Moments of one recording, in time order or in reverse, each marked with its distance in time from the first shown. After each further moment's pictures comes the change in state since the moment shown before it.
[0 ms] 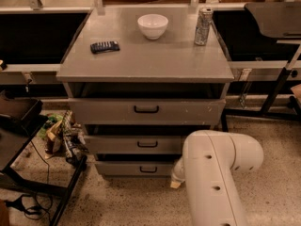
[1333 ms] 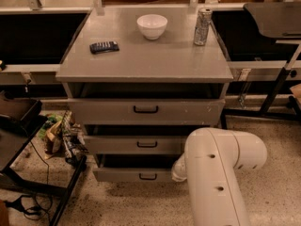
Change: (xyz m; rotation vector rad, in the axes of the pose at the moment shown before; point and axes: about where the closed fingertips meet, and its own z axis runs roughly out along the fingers) arm -0.003 -0.003 -0.015 0.000 0.000 0.000
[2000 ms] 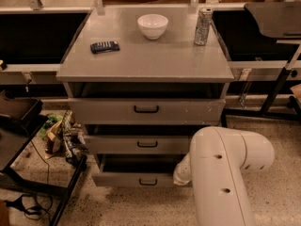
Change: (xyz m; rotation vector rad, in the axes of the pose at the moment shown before) arm 0.015 0.007 -0.015 -0.004 0.004 0.016
